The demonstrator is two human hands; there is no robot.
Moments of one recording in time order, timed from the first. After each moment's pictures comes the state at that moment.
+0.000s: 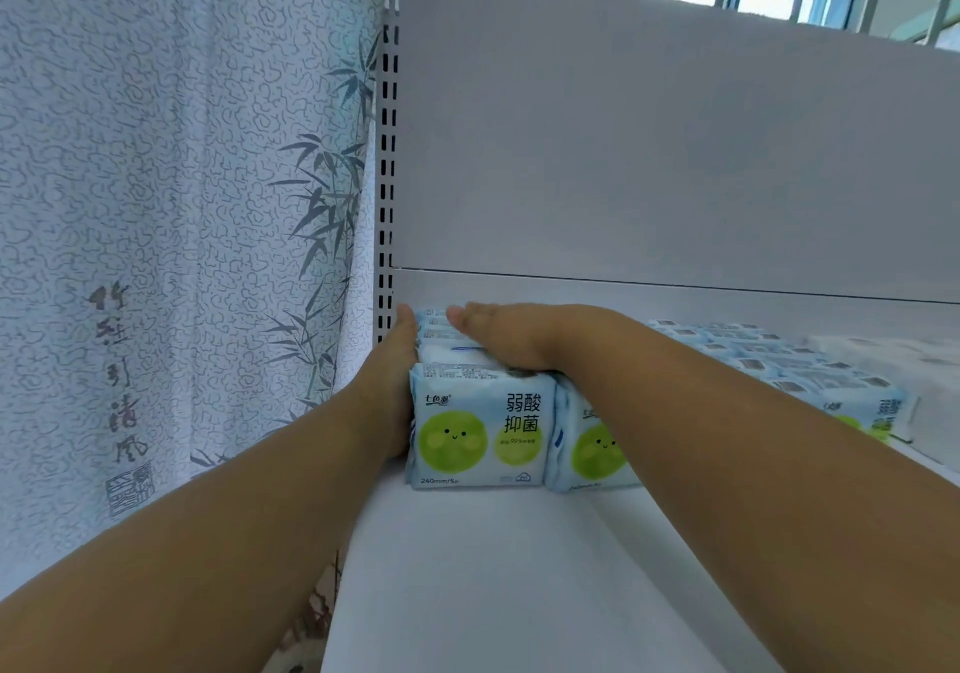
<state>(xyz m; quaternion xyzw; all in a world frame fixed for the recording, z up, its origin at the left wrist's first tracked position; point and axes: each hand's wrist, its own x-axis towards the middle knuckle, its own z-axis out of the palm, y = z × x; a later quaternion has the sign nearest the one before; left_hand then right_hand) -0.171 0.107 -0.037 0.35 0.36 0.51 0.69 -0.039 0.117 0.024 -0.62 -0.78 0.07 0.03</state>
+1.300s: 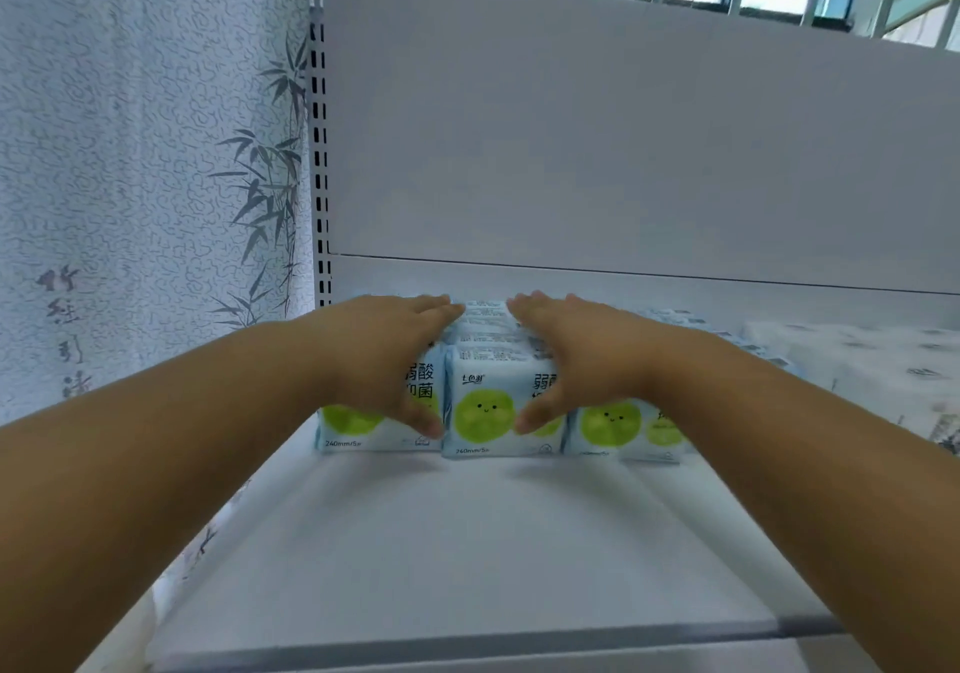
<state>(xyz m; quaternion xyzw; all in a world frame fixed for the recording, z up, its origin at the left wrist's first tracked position) -0.132 0.067 0.005 0.86 0.49 0.01 -0.16 0.096 0.051 0.016 -0.57 -0.82 -0.07 0.02</state>
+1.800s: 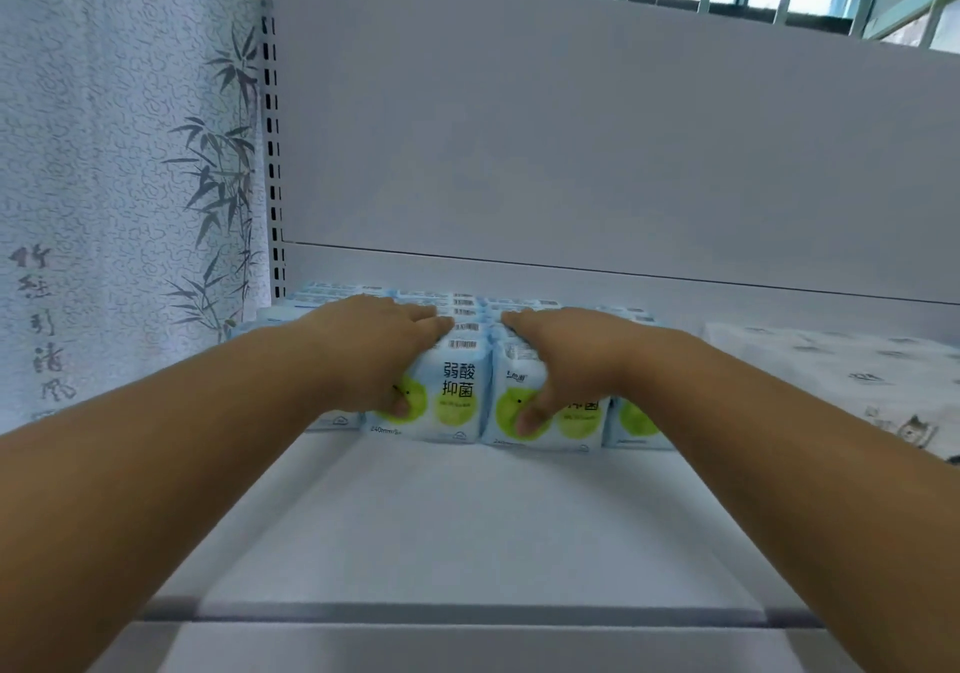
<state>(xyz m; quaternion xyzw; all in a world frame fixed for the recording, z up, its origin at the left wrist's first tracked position) -0.058 0.053 0.000 0.83 0.50 -0.04 -0.22 0.168 0.063 0.008 -0.55 -0.83 -0.06 0.00</state>
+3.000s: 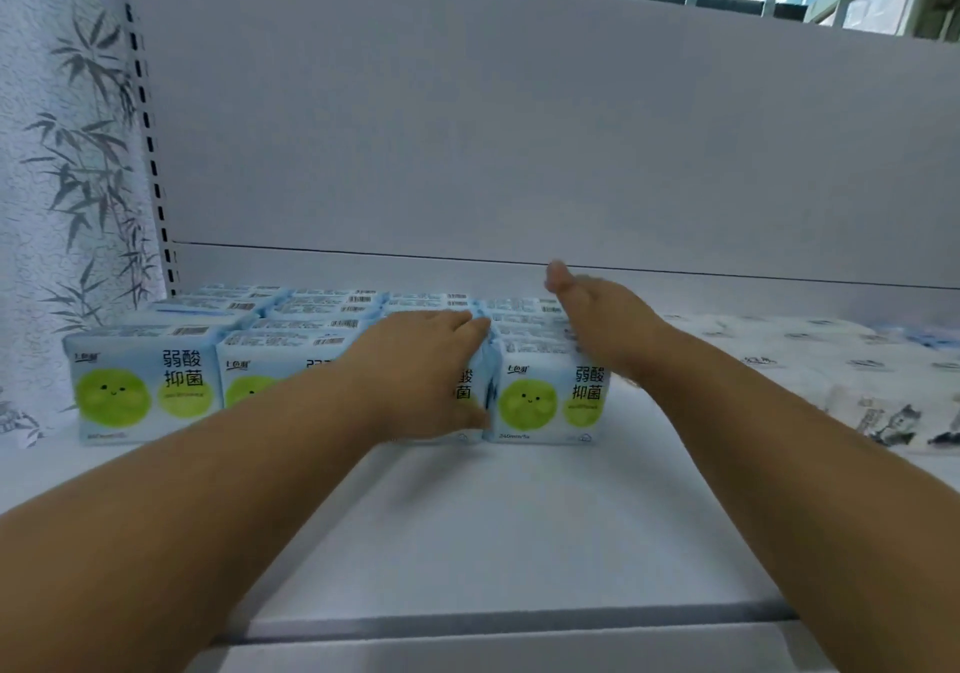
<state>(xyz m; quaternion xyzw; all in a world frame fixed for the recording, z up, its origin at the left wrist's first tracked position) 0.085 0.051 -0.021 0.85 0.46 0.11 -0.22 0.288 0.056 0.009 -0.61 -0.70 0.12 0.34</state>
